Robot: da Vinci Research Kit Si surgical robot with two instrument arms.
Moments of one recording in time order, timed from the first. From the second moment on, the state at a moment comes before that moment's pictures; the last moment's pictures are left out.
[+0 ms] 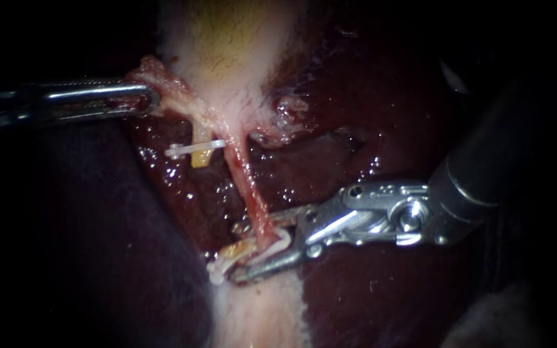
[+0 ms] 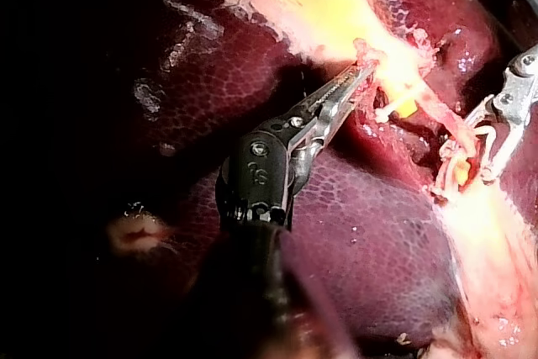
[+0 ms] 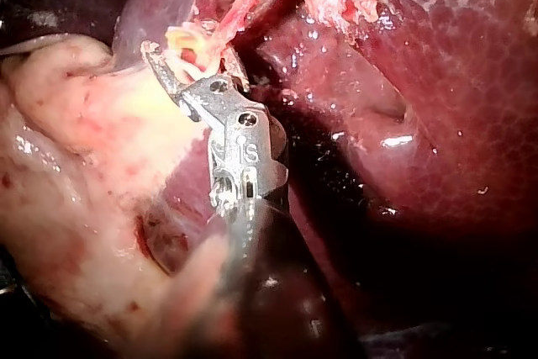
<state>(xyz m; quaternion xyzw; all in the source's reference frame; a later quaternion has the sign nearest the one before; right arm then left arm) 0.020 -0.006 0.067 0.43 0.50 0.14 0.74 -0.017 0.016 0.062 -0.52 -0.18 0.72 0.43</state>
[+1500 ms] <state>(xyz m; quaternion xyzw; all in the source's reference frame) 0.019 -0.005 0.065 0.47 0.46 0.18 0.73 -0.017 0.017 0.062 -0.52 -0.18 0.72 0.42</state>
